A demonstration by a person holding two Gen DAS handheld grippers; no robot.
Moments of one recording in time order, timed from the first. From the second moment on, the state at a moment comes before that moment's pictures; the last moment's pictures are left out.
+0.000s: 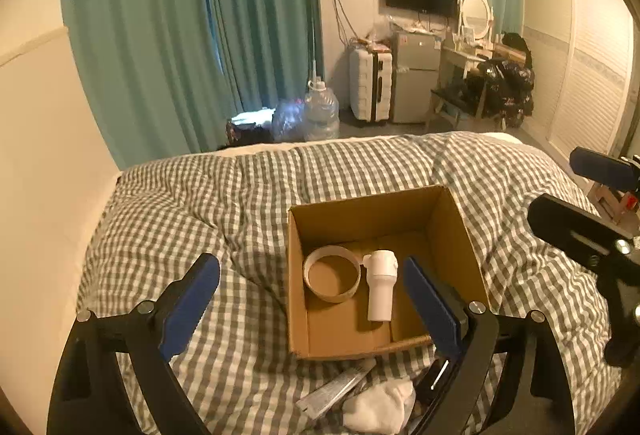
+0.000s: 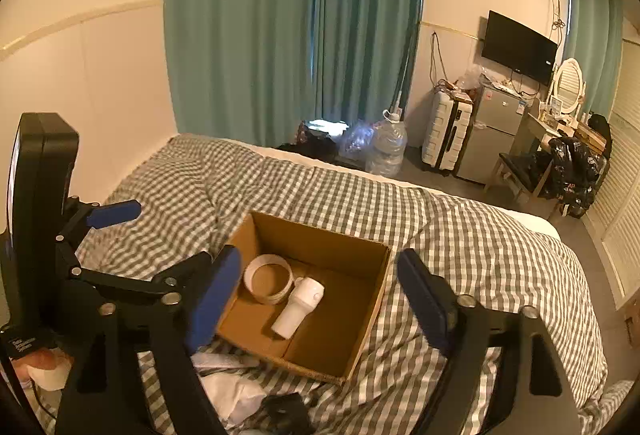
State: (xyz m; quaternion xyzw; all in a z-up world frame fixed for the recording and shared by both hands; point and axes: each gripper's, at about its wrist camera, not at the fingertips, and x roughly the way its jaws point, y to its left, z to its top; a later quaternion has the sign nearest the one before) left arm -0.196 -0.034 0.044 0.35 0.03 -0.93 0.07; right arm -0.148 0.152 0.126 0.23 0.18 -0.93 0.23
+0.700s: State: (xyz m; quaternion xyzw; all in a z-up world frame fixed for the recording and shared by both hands) left arm -0.115 -0.025 0.028 0.34 0.03 -0.94 0.09; right arm -0.086 0.195 0.108 0.20 0.20 -0.93 0.24
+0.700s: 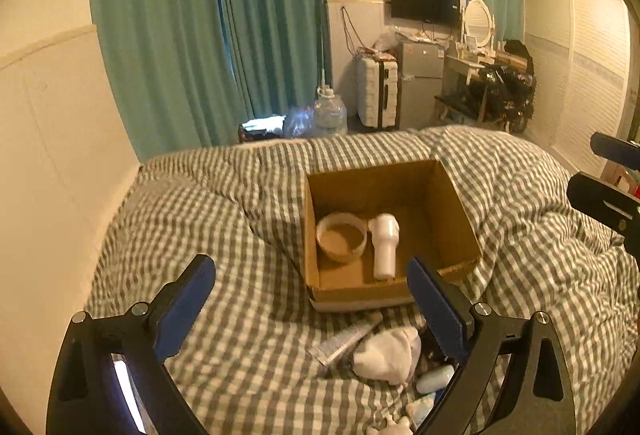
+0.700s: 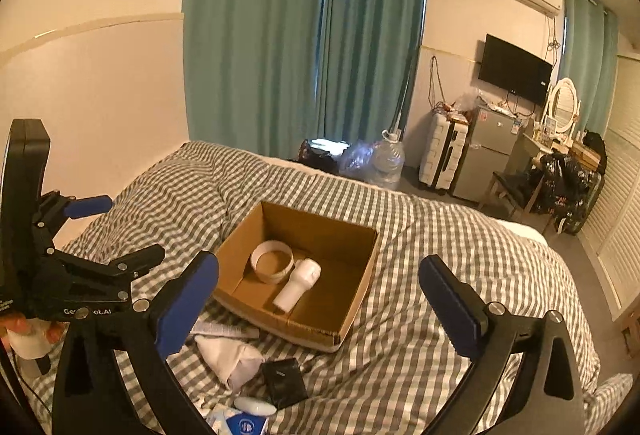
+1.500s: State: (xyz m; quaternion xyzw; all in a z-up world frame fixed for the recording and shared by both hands) left arm -0.130 0.013 -0.133 0.49 0.04 -0.87 0.04; right arm -0.154 0.206 -0.084 0.42 0.22 -0.85 0.23
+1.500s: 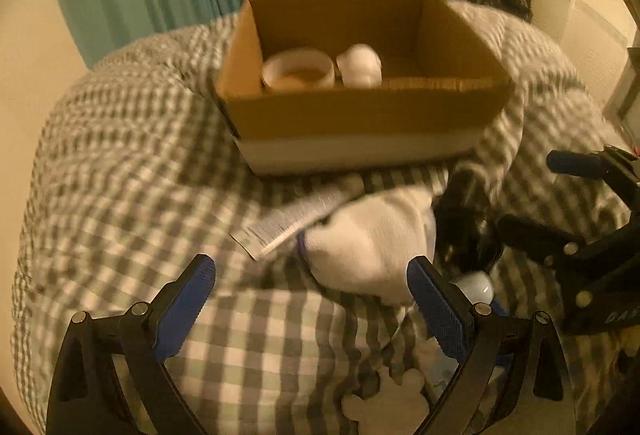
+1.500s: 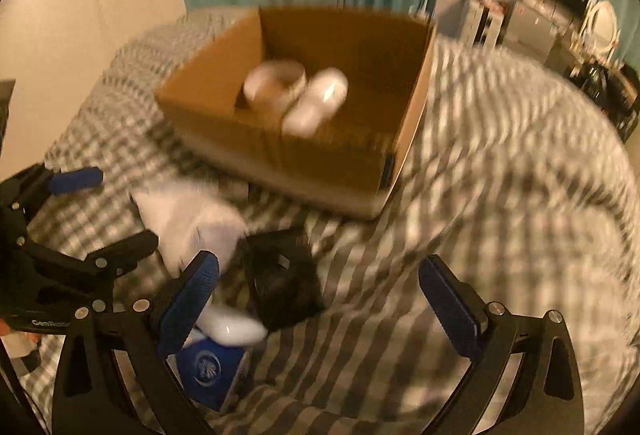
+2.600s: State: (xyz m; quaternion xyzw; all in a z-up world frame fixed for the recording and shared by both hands) left arm -0.151 0.054 -0.156 0.50 0.08 -0.85 -0.12; right arm -0.157 0.217 -0.090 0.43 0.21 -0.85 0.21
